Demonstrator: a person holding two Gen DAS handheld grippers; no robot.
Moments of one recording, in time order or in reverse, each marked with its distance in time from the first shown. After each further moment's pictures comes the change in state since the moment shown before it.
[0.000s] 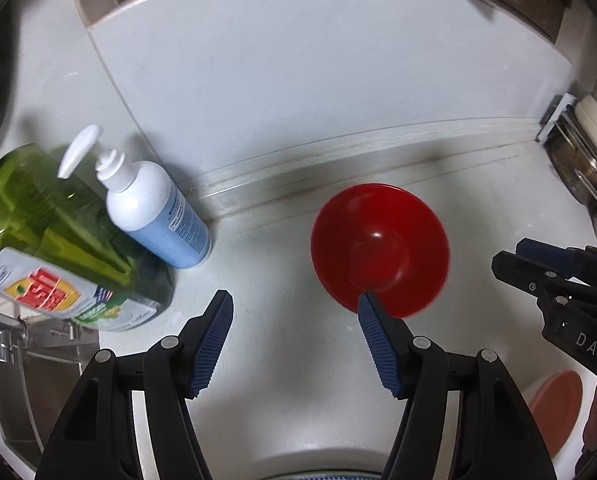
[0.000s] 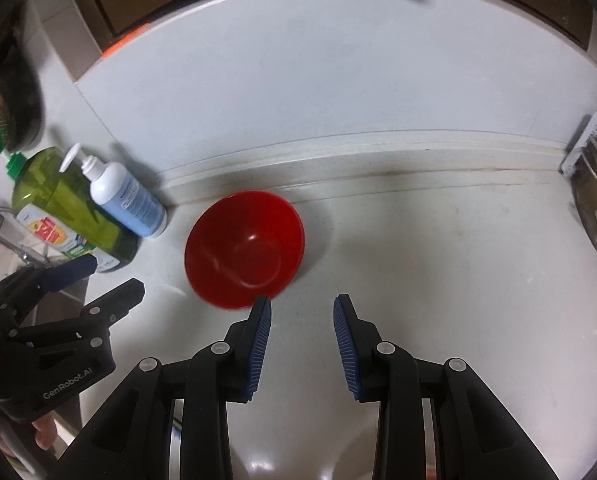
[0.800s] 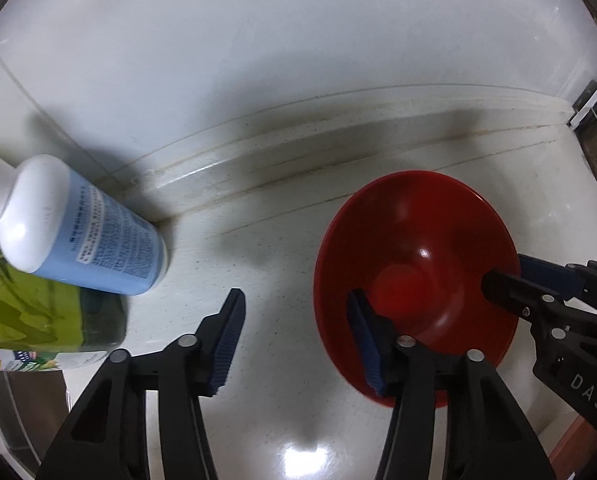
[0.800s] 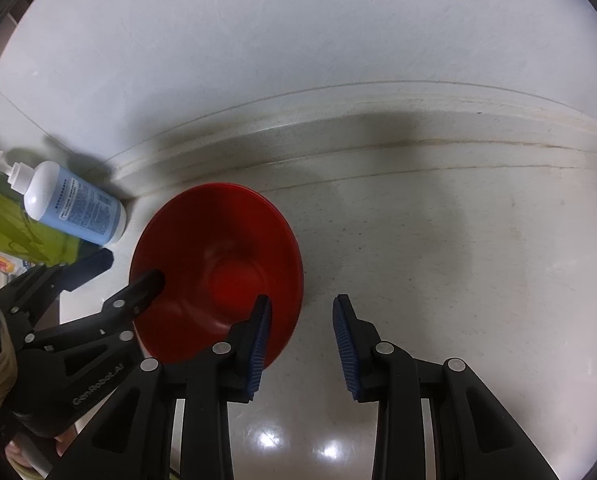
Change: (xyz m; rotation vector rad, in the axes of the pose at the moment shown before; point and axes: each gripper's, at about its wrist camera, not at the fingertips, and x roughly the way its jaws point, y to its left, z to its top) left arm 0.094 -0.009 0.028 0.000 0.131 -0.011; right arm 0.090 -0.014 0.031 0.042 0.169 0.019
